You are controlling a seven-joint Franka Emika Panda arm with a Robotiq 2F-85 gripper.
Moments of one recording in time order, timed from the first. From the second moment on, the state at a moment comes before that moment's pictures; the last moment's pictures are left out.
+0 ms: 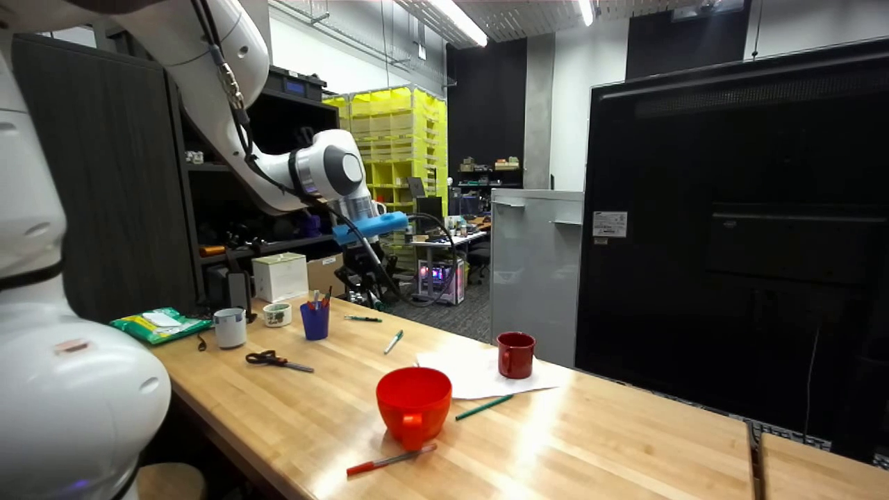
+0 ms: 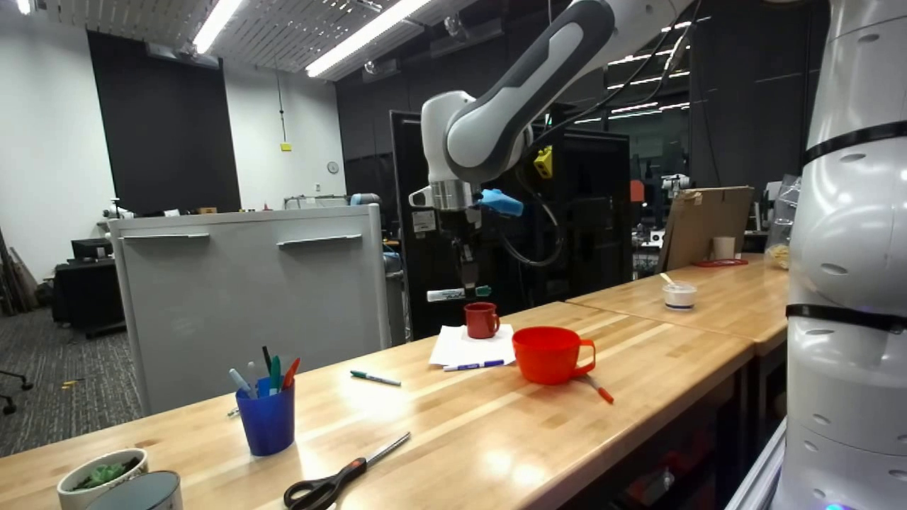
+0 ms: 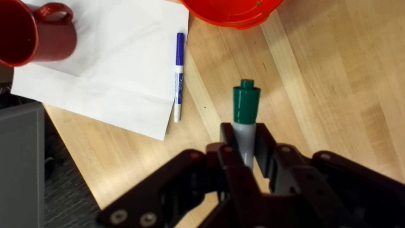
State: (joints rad) arm 0.16 -0.12 0.12 -2.30 -0.26 2.24 -0.61
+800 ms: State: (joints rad) arm 0.23 0.00 0.23 -2.09 -0.48 1.95 -0.78
